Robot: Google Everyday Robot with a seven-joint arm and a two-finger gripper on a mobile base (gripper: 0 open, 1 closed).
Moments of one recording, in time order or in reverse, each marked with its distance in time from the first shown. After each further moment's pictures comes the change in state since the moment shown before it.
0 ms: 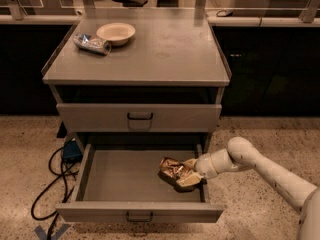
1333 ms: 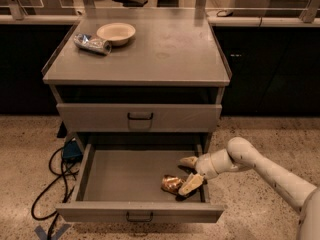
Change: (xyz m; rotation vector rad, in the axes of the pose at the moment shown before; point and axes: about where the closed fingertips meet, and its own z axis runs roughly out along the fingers) arm 0.000 0.000 0.000 0.000 0.000 0.000
